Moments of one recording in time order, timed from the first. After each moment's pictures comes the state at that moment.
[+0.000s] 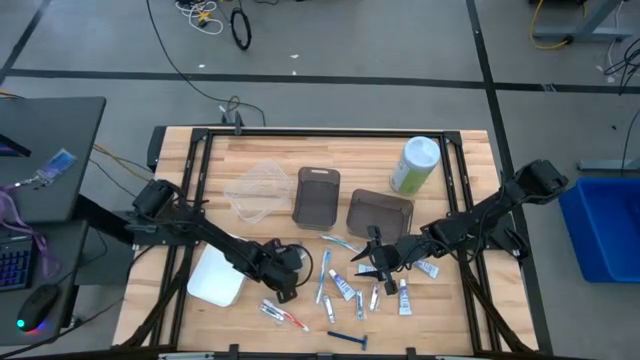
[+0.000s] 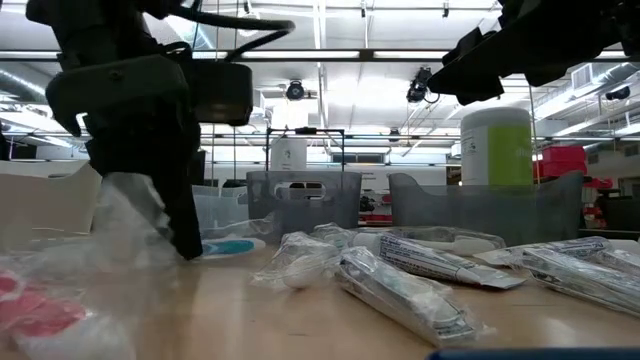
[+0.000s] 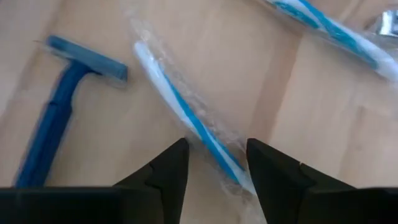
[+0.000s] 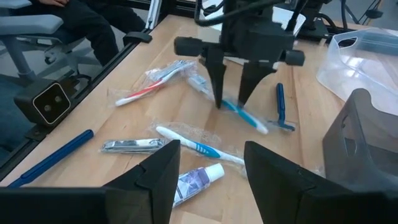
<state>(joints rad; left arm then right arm) -0.48 1.84 1.00 -0.32 -0.27 -0.80 0.45 1.40 0.58 0.37 0.18 0.01</state>
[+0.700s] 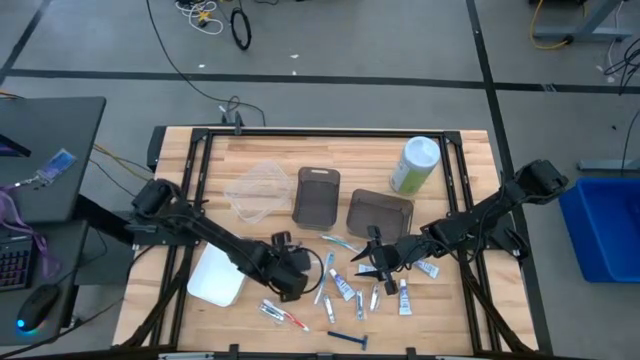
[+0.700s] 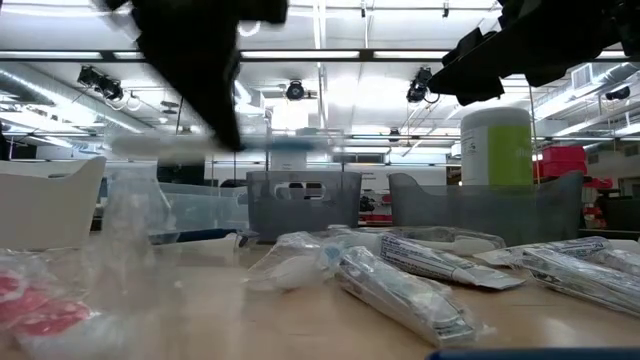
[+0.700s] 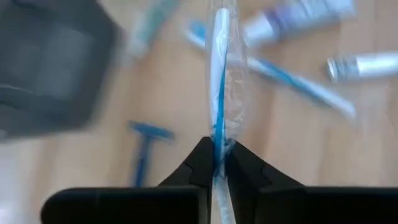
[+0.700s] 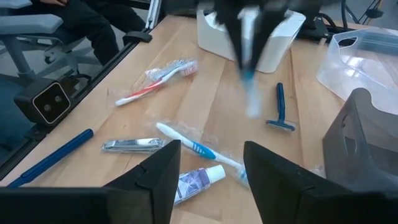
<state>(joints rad) -0.47 1.81 1.34 -0.75 -0.43 -0.59 0.45 1.40 0.58 0.37 0.18 0.02</state>
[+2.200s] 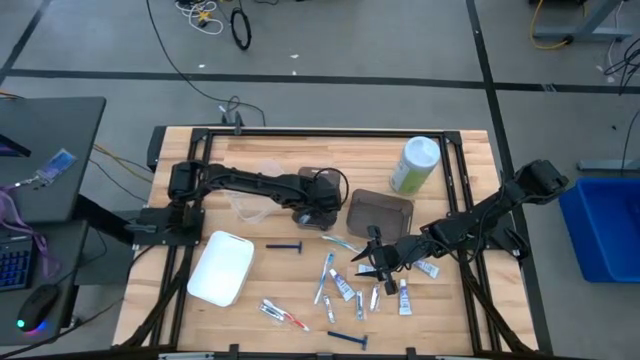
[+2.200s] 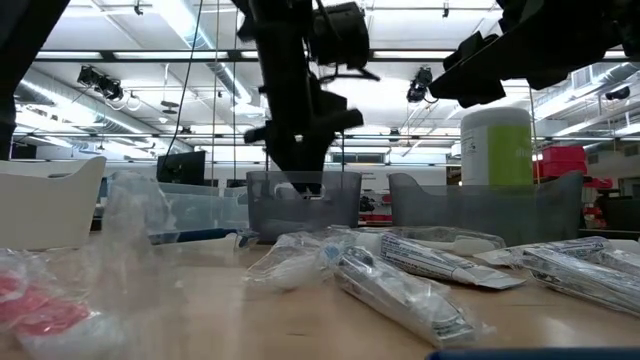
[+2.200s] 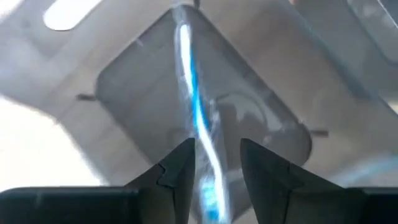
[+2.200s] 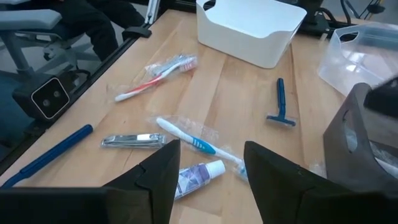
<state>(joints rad) 0.03 1.98 1.53 -0.84 -0.32 -0.67 0.45 1.40 0.58 0.36 0.18 0.02</state>
